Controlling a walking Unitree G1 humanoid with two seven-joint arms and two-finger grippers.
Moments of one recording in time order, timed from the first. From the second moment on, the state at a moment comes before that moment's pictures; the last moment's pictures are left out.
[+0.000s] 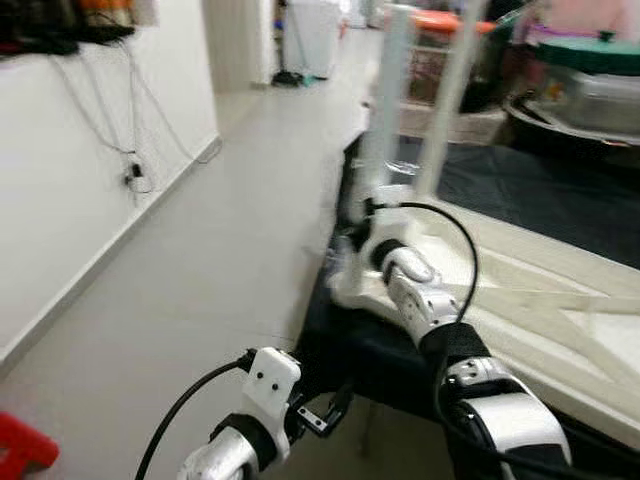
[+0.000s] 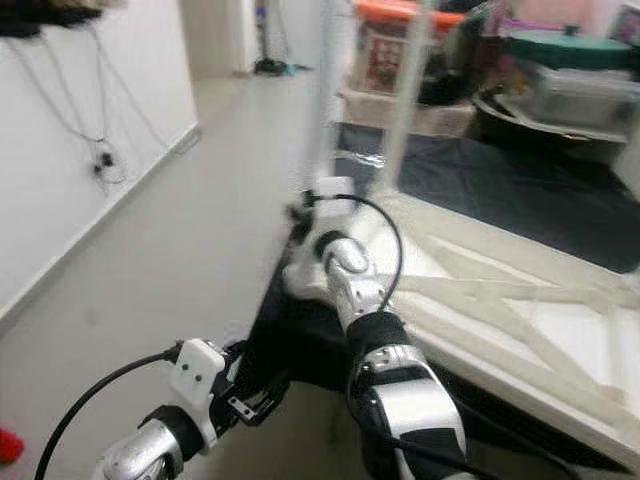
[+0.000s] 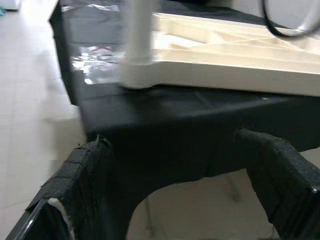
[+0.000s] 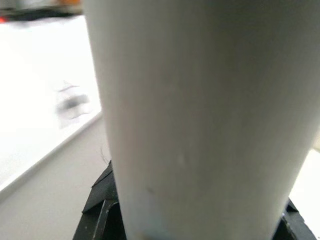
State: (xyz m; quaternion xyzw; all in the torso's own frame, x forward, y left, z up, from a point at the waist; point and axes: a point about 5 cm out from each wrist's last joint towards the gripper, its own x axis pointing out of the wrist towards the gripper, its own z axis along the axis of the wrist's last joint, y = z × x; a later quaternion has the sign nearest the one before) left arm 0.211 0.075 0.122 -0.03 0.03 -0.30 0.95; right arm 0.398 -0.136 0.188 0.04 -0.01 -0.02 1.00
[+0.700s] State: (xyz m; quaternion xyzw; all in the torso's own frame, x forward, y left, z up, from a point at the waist) left arm 0.212 0.074 0.123 -0.03 0.03 -0.30 0.95; right arm 0.383 -0.115 0.191 0.12 -0.07 -0.05 0.99
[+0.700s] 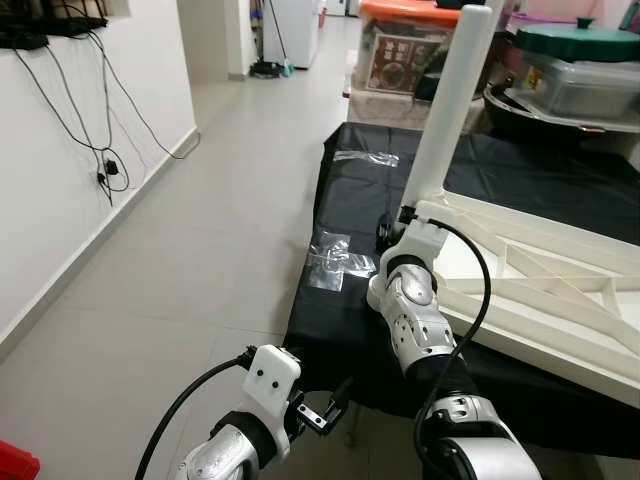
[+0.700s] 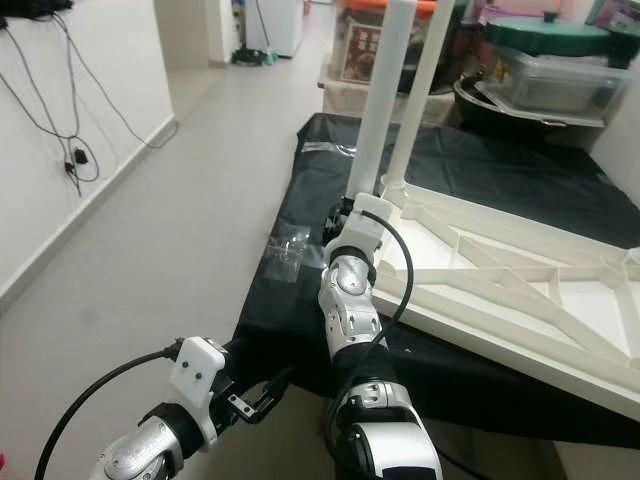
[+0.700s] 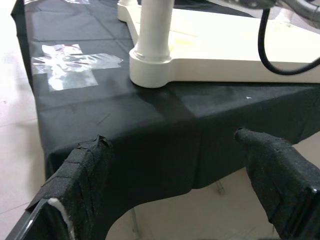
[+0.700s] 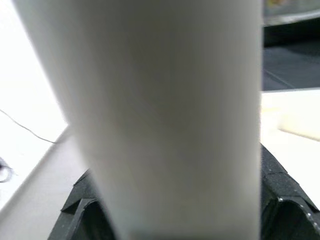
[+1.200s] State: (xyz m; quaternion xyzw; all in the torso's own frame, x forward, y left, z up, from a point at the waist) left arm 0.213 0.074 0.123 -0.03 0.03 -0.31 0.95; right arm 0.379 -0.109 0.209 0.10 -0.02 0.46 0.88
